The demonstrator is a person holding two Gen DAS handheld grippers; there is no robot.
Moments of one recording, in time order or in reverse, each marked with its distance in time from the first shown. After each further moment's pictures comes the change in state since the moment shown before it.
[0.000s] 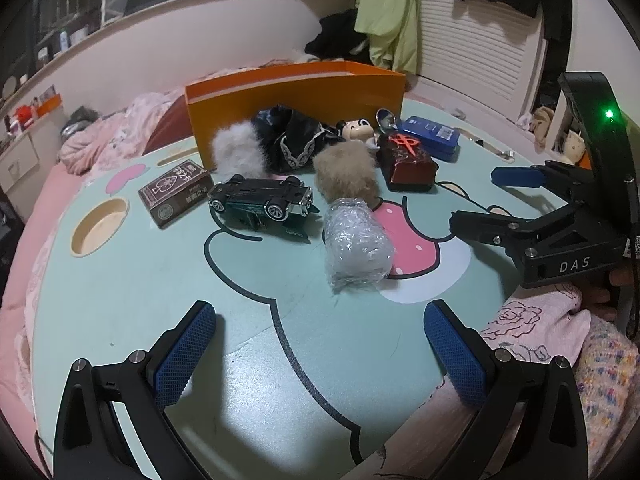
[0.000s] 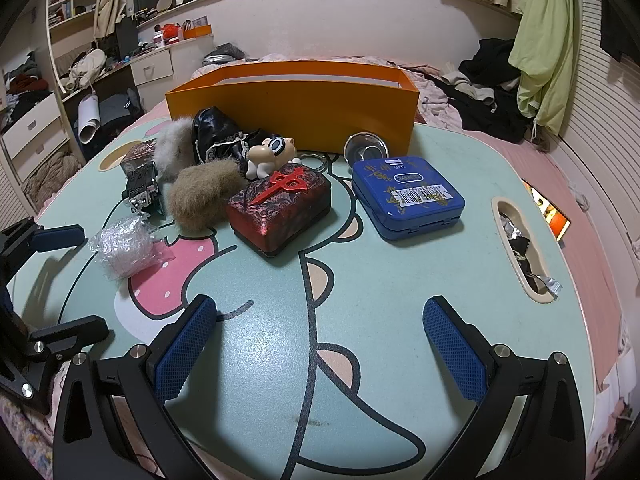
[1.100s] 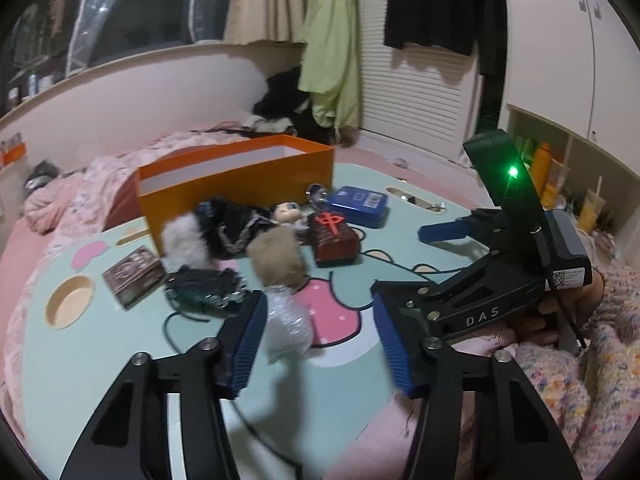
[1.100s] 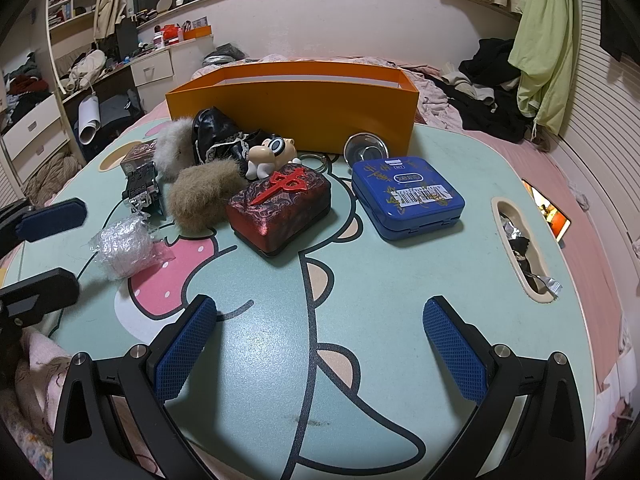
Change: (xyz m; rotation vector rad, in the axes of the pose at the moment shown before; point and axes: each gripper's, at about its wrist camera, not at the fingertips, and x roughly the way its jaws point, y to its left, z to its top) left arm -0.022 -0.021 0.022 0.096 -0.196 -0.173; right arm 0.002 0.001 -0.001 0.002 -0.001 -0.001
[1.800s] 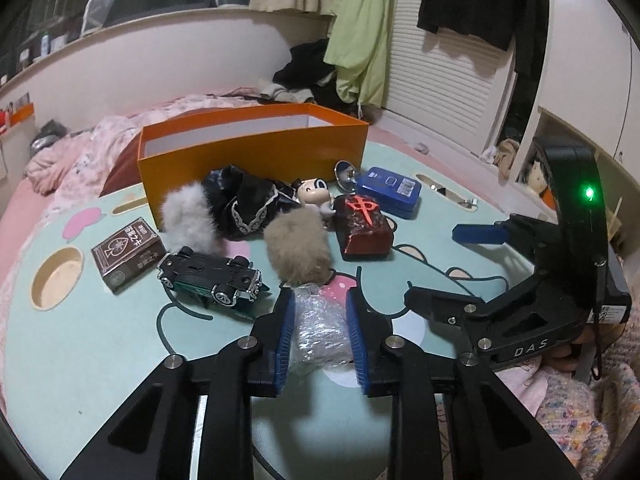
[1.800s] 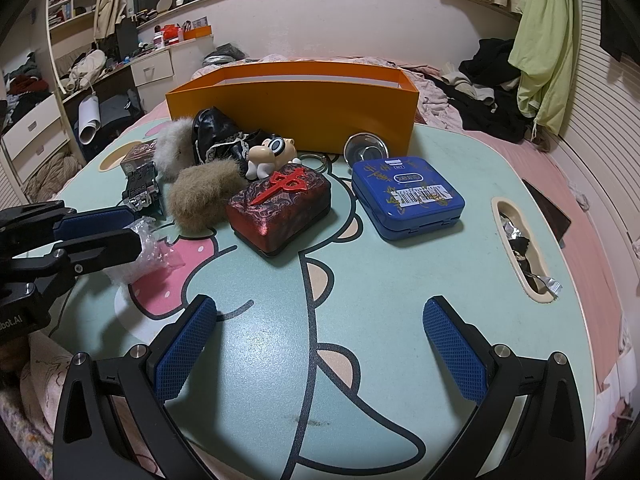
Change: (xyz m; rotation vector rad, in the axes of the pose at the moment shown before) left arm 0.033 0.014 0.002 -0.098 0.122 0.036; right arm 0.000 0.001 -0.001 0.001 0.000 -0.001
